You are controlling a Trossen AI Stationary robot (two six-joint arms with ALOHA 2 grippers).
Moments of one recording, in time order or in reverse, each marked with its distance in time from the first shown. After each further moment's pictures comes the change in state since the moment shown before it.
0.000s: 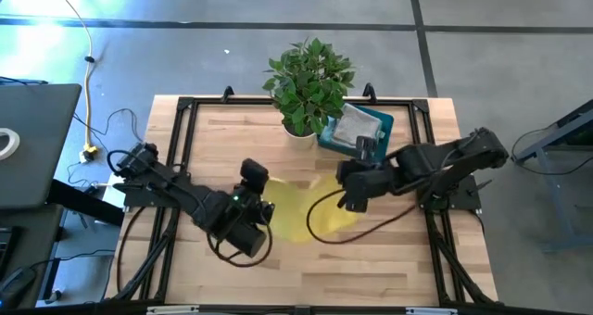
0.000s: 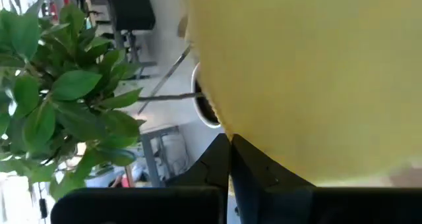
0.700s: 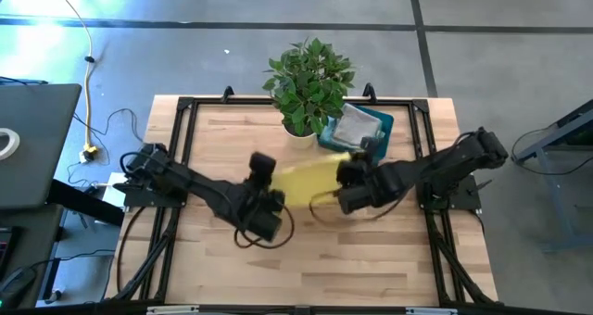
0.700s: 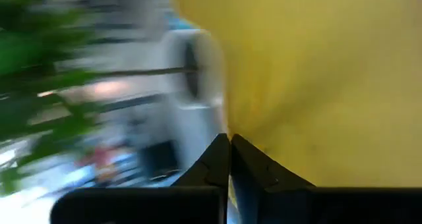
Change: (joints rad) left arm 0.079 0.060 -0.028 -0.005 0.108 -0.084; right arm 0.005 0.002 -0.375 0.042 0.416 0.061
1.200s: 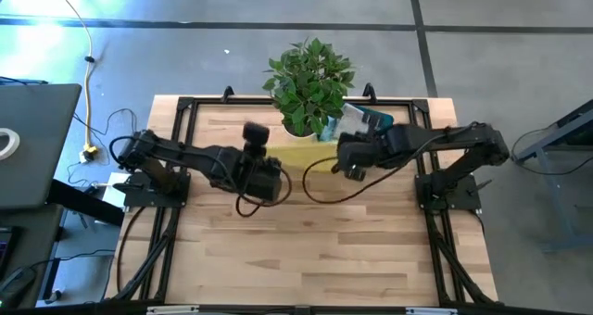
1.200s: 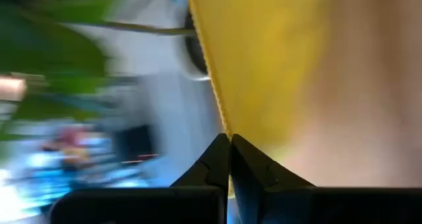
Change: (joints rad) left arm 0.180 -0.110 -0.001 0.005 0.043 0.132; right arm -0.220 -0.034 0.246 -0.085 -0.328 -0.115
